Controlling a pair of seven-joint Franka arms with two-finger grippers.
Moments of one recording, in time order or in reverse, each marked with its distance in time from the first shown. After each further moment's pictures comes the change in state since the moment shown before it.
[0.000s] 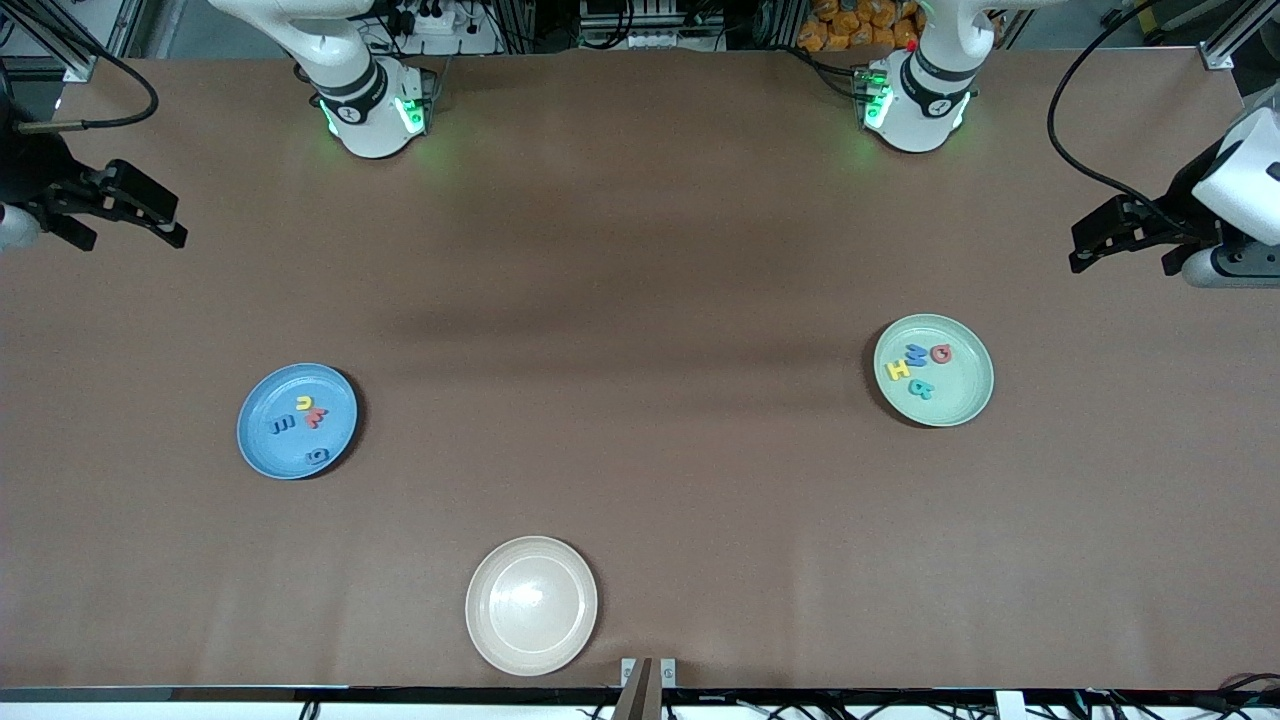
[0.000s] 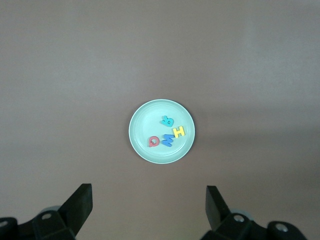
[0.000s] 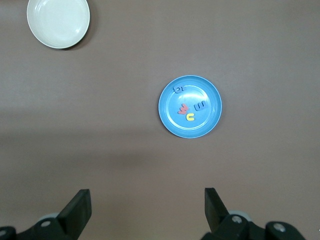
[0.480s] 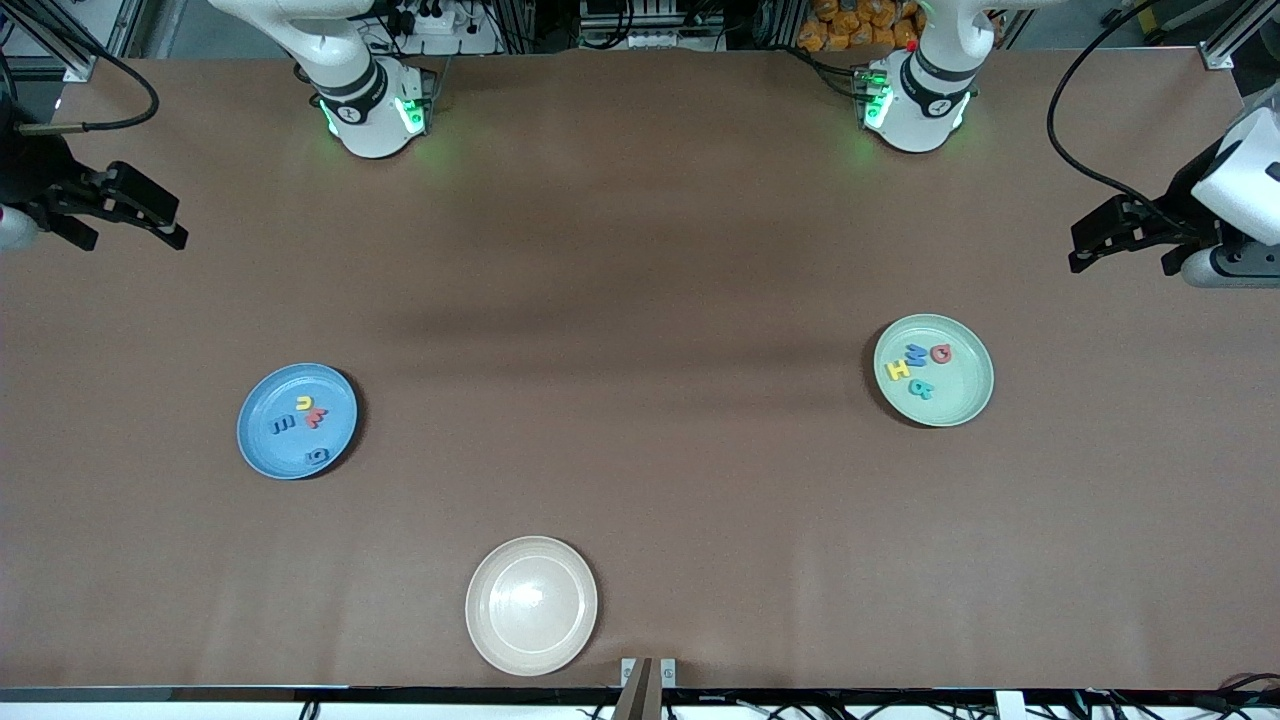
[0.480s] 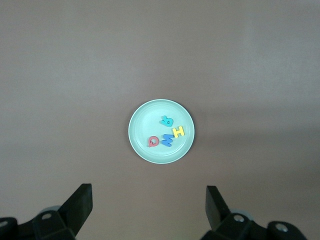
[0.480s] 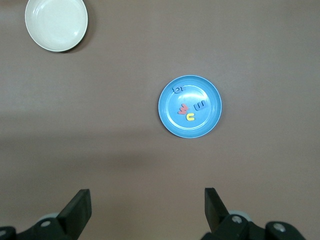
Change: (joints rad) left arm -0.004 0.000 0.000 0.000 -0.003 0.000 0.000; right arm 0.000 -0.002 0.001 -0.005 0.000 0.008 0.022
